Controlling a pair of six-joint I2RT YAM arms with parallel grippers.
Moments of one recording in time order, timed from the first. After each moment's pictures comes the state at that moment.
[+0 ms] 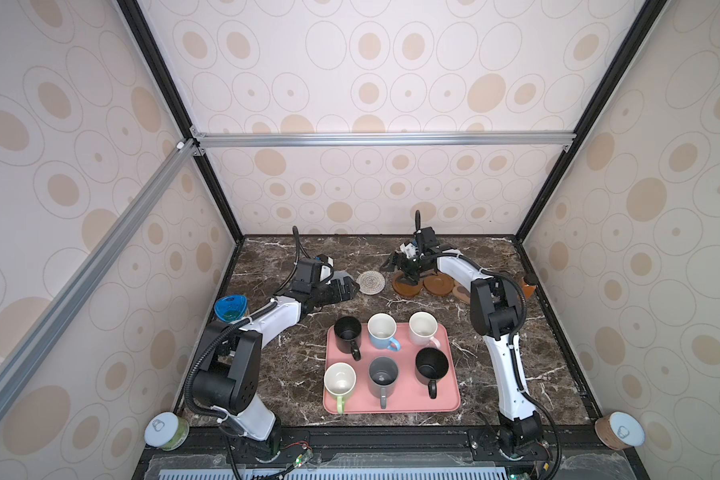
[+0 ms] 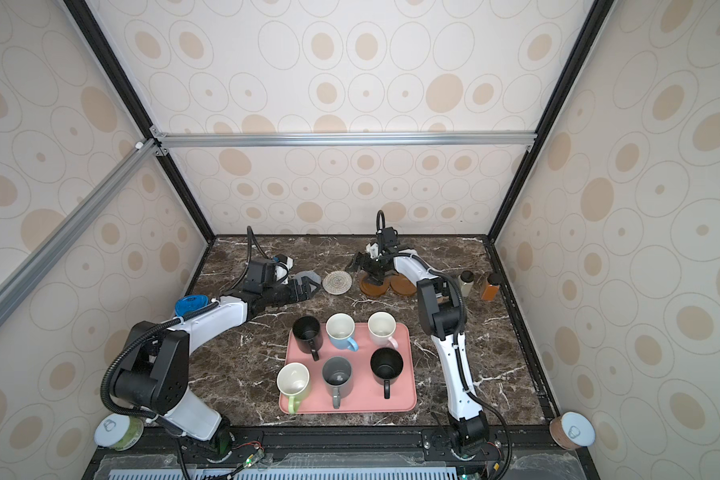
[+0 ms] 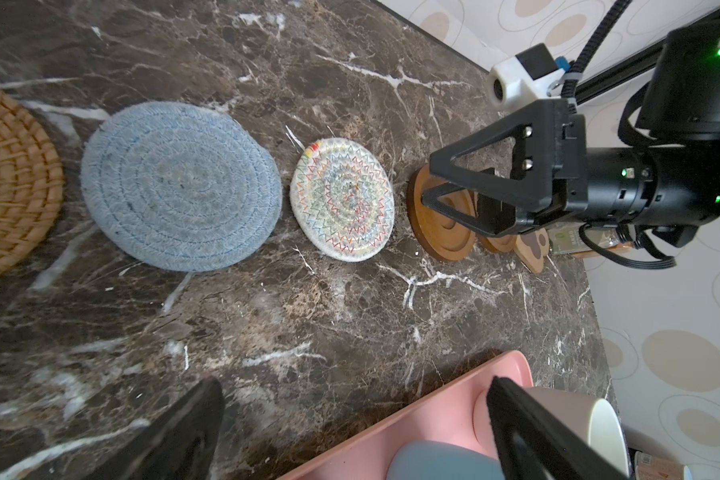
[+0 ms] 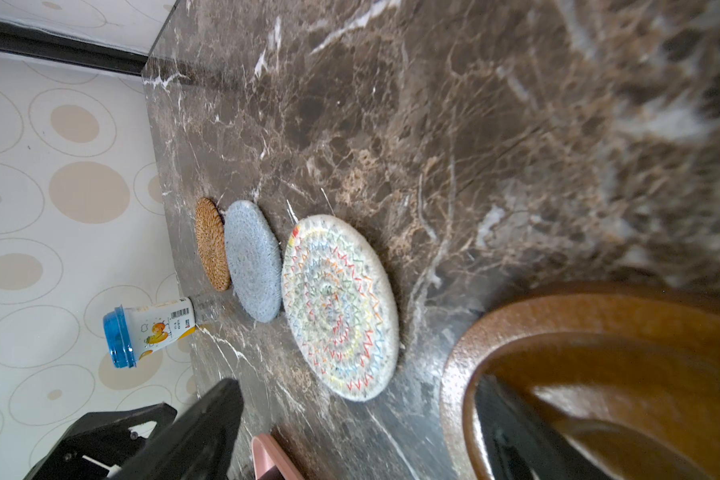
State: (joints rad) left arm -0.28 1.61 0.97 -0.07 0.37 -0.50; right arm 0.32 2.42 2.00 -0.58 -0.64 0.61
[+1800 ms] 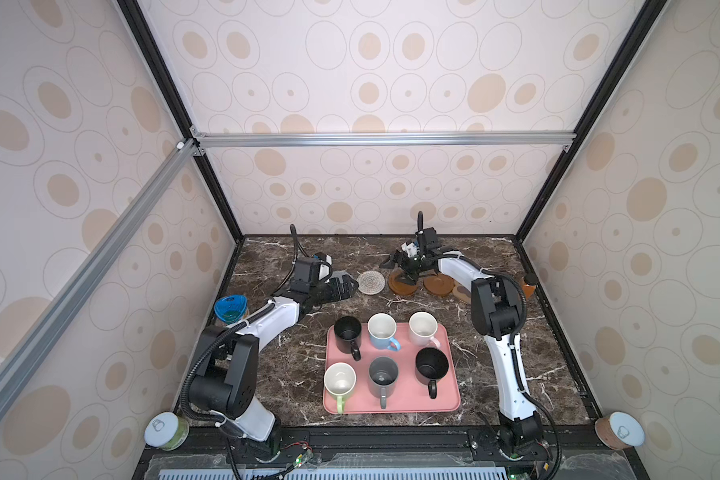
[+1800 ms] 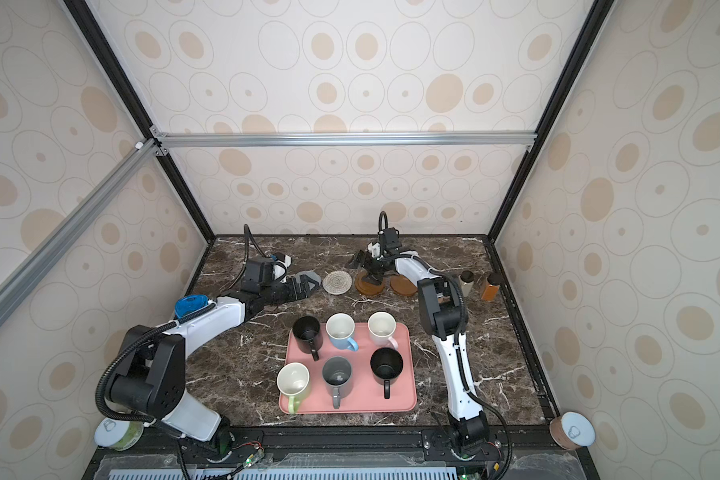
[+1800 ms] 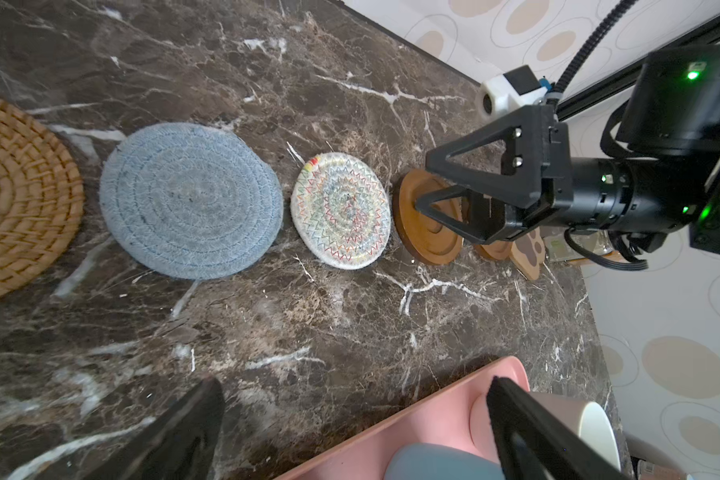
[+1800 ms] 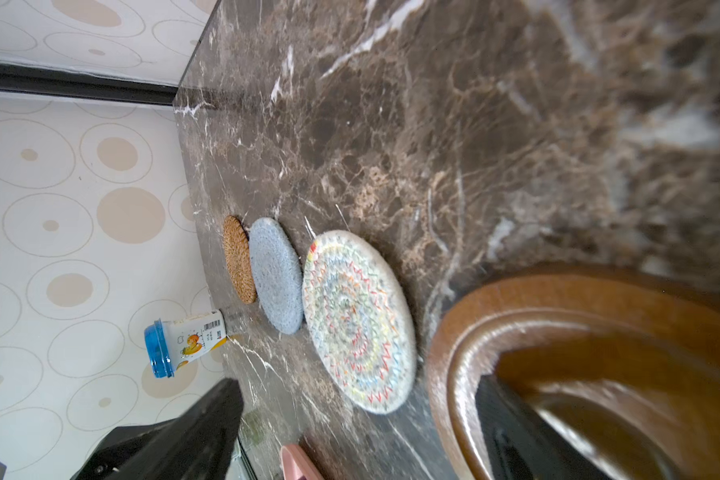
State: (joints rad) left arm -0.28 1.58 0.97 -0.07 0.35 -0.50; right arm 0.30 2.38 1.93 -0.47 -0.68 0.71
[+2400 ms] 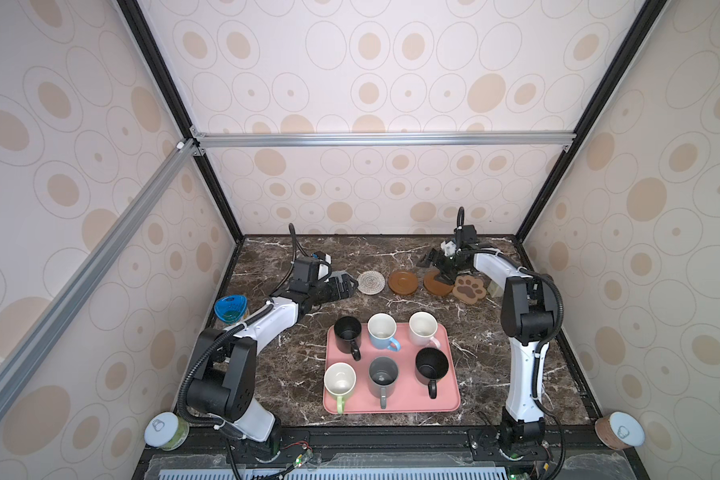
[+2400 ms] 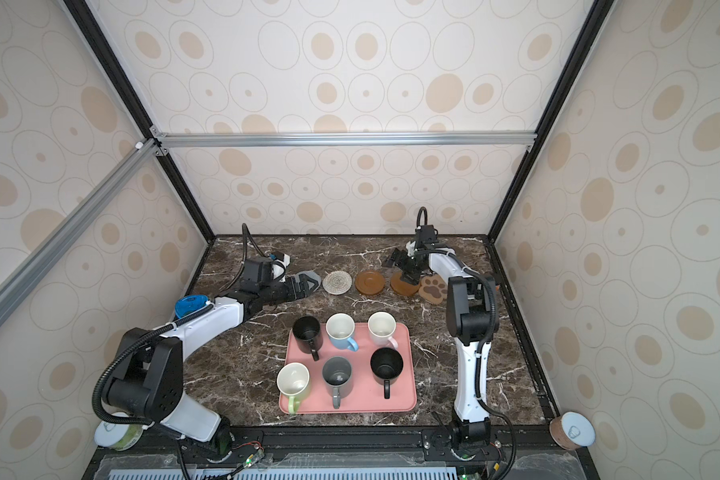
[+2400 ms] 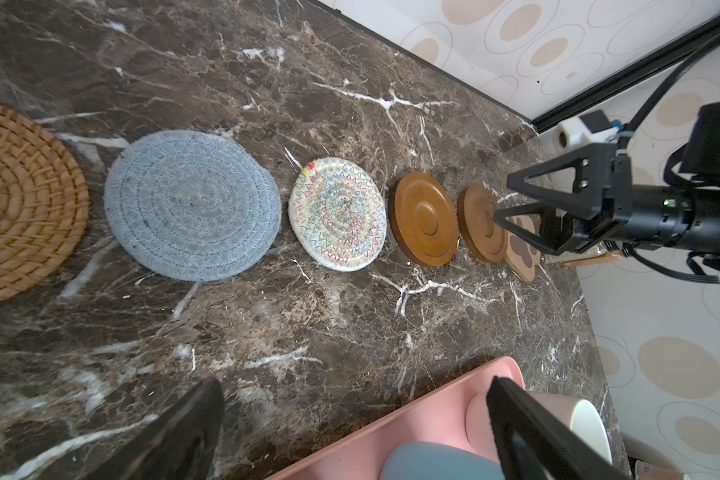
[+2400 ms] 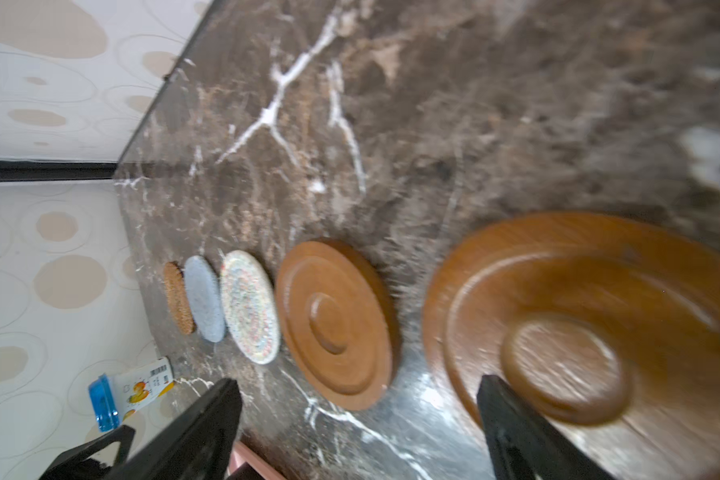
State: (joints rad) left arm -0.28 1.56 0.97 -0.08 0.35 -0.50; right arm 0.10 2.21 1.74 -0.62 -0.53 0.56
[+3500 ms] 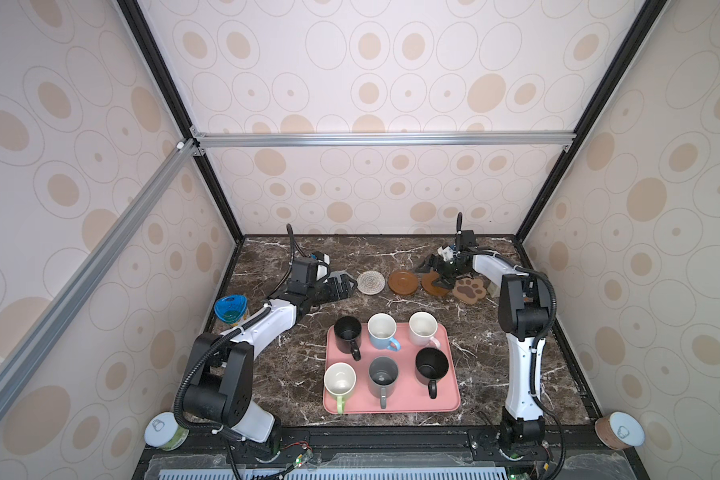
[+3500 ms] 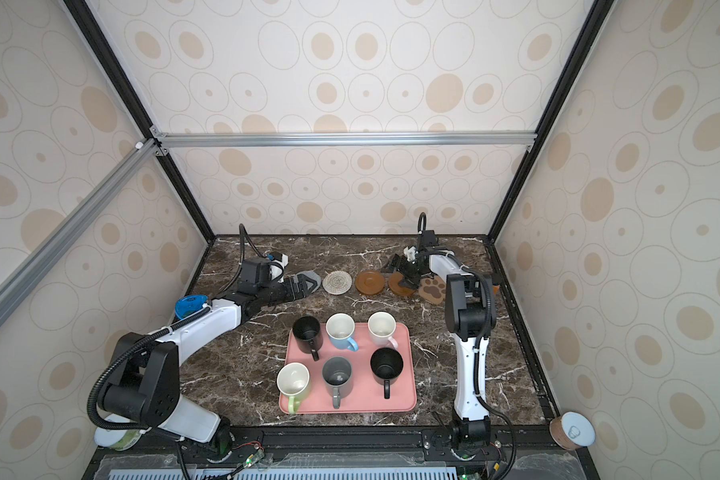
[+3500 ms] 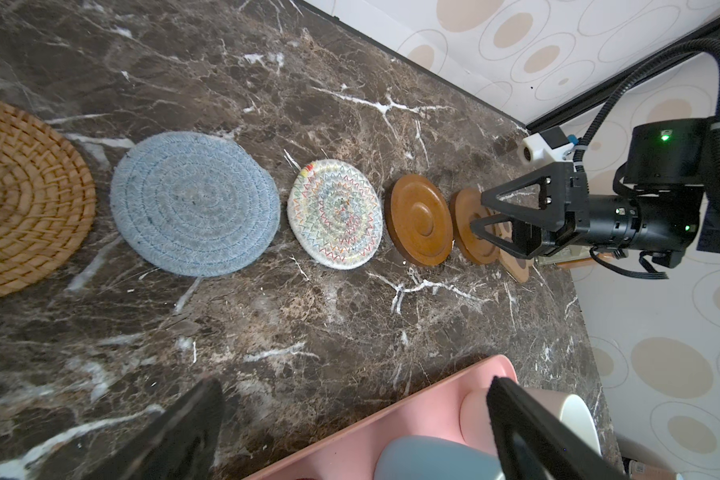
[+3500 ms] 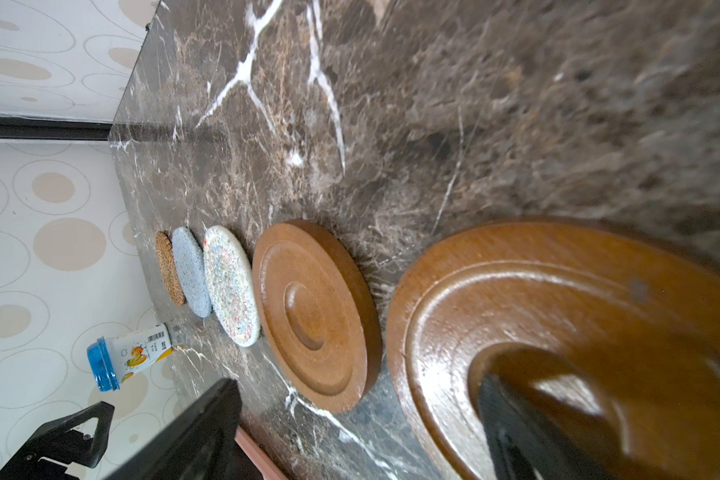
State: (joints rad) left arm -0.28 1.53 0.95 -0.08 0.35 -0.51; right arm 0.10 2.28 1.77 -0.60 -0.64 0.49
